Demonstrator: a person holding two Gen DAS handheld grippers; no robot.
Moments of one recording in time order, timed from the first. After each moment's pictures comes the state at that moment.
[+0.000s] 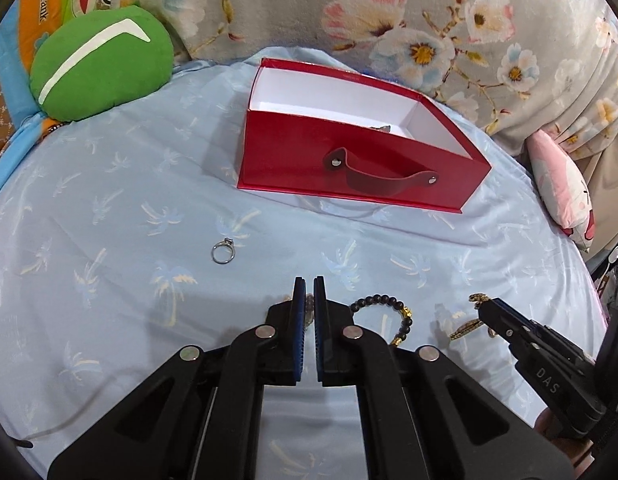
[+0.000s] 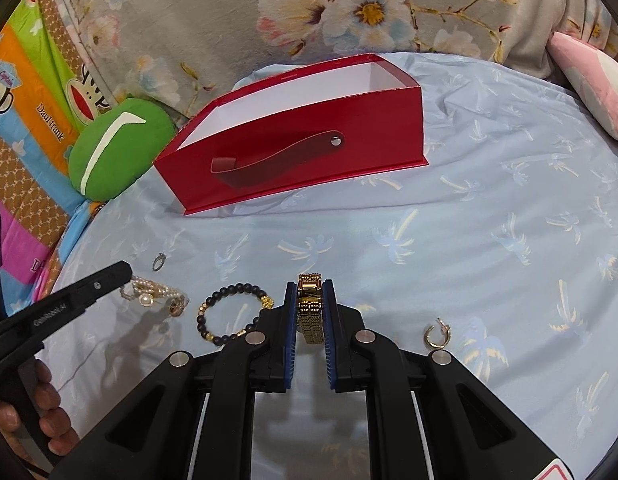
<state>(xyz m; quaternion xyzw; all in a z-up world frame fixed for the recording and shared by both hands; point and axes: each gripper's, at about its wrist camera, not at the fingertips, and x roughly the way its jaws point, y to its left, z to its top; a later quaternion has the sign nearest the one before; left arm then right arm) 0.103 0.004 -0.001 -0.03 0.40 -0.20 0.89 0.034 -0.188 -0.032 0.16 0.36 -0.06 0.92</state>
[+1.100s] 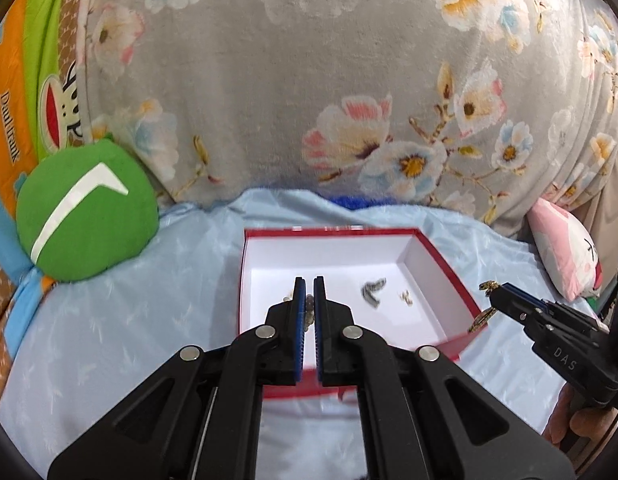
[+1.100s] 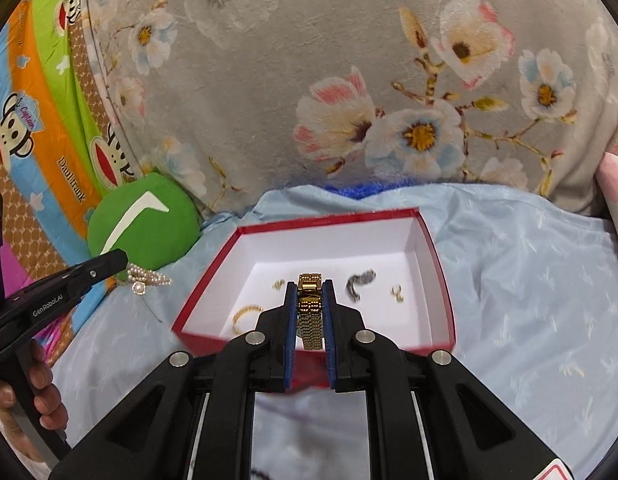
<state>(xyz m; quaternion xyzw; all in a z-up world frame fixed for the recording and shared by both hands) 0.211 -0.036 0.137 0.00 0.25 -0.20 0.95 0.161 -0.241 0.104 0.11 0.24 -0.02 0.96</state>
